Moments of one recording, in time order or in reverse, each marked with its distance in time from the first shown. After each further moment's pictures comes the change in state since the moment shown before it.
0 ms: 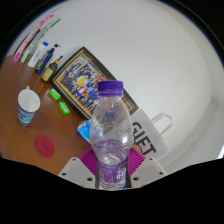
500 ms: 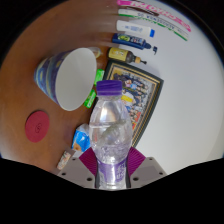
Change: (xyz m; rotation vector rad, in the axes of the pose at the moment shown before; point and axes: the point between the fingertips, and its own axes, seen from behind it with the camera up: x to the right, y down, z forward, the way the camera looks) arm -0.108 -0.108 0.050 0.076 0.083 -1.057
